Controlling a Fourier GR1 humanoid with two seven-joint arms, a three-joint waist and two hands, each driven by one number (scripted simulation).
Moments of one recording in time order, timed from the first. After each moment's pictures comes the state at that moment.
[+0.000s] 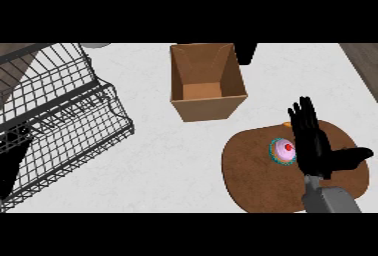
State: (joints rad) left arm 0.04 0.62 -0.06 -1.39 0.42 0.26 0.10; right arm -0.12 -0.21 0.10 -1.33 -0.44 -0.21 -0.24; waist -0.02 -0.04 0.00
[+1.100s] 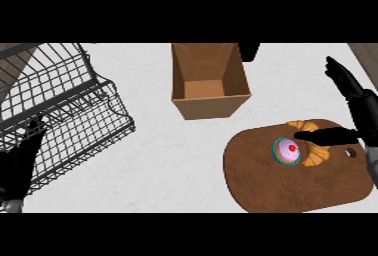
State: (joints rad) left arm 0.04 0.58 -0.15 -1.44 0.20 0.33 -0.05; right arm -0.29 -0.61 0.14 -1.39 -0.11 -0.11 -0.17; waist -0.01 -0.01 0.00
